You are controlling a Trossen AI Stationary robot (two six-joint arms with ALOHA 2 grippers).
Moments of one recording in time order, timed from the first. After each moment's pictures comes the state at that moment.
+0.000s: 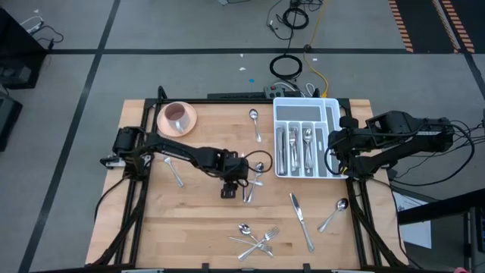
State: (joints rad) left arm -0.07 1.87 1.23 -0.54 -0.01 0.01; right arm 0.16 1.02 1.36 -1.57 0.21 0.28
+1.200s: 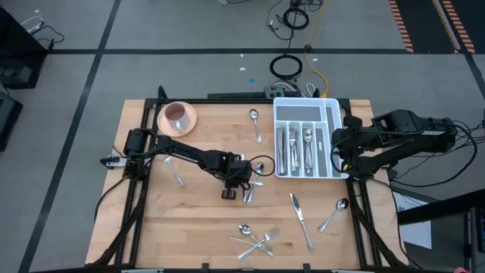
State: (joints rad) left arm -0.07 2.02 1.24 -0.51 0.02 0.09; right arm 0.16 0.98 1.36 -1.57 0.21 0.32
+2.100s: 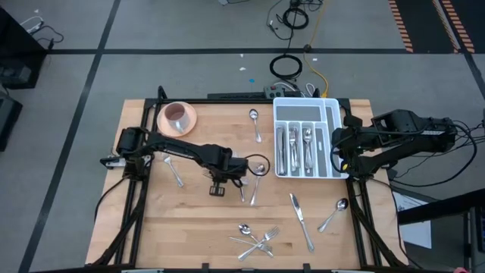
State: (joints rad) left arm -0.07 1.90 1.38 -1.01 -0.01 0.07; right arm 0.16 0.98 1.36 -1.57 0.21 0.33
